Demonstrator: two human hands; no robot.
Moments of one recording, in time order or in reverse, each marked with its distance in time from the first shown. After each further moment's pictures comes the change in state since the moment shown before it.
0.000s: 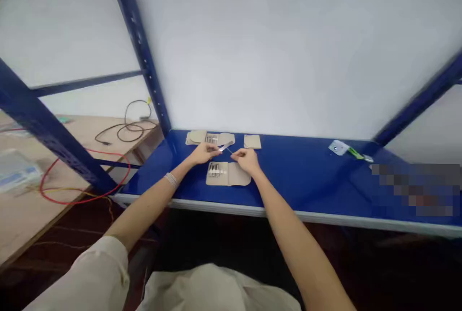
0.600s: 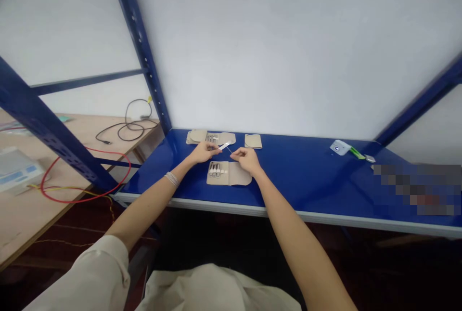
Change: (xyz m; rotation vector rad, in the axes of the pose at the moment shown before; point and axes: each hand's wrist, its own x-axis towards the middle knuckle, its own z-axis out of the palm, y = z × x) left_hand 0.002 -0.001 -0.001 0.001 0.036 -0.026; right_hand -0.001 0.001 0.002 0.159 0.000 0.042
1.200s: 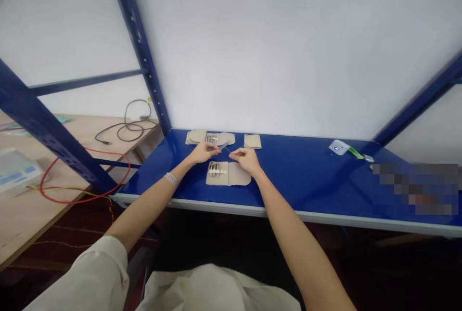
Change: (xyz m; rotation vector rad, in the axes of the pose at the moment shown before) left_hand 0.004 -0.007 0.002 -0.008 -0.002 0.001; right_hand 0.001 0.000 0.000 0.056 0.011 -0.002
